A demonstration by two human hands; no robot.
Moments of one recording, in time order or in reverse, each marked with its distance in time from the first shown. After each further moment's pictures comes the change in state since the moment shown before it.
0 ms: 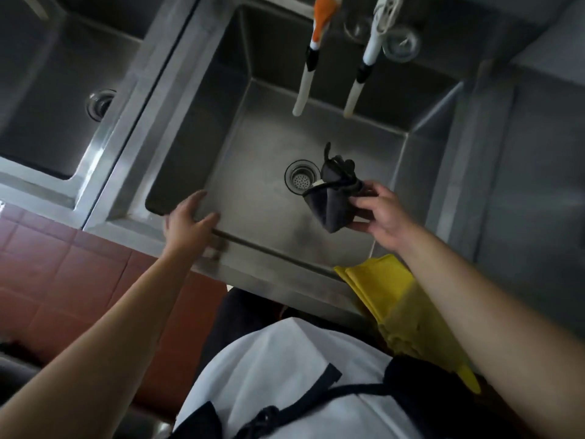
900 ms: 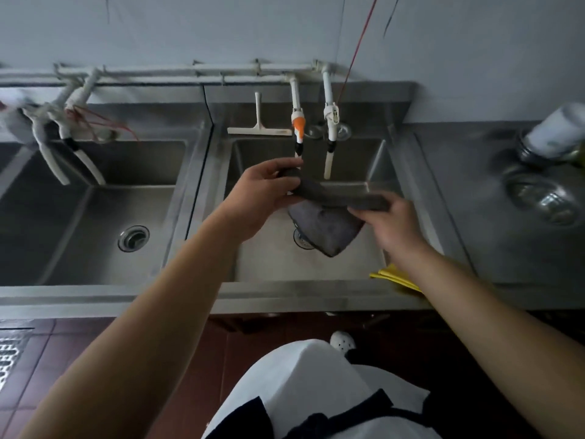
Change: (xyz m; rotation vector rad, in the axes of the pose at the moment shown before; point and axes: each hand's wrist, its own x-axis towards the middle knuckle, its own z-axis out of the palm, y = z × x) left_hand -0.061 0.151 -0.143 -0.609 -0.800 0.488; right_hand -0.181 0.000 0.154 -0.132 0.530 -0.768
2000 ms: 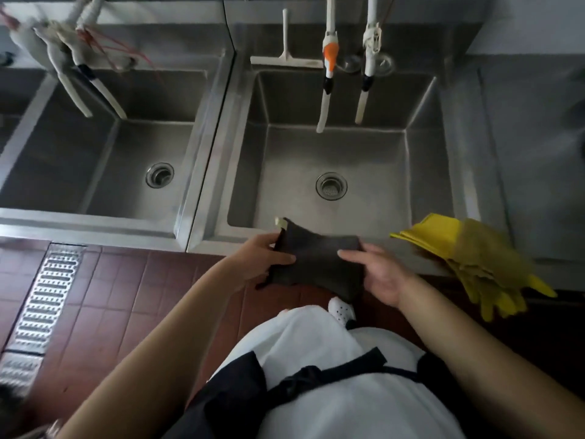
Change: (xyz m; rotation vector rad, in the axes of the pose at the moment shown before) left_hand -0.082 -0.149 -0.028 0.230 0.091 -0.559; right_hand -0.072 0.101 0.006 0.341 -0.457 0.888
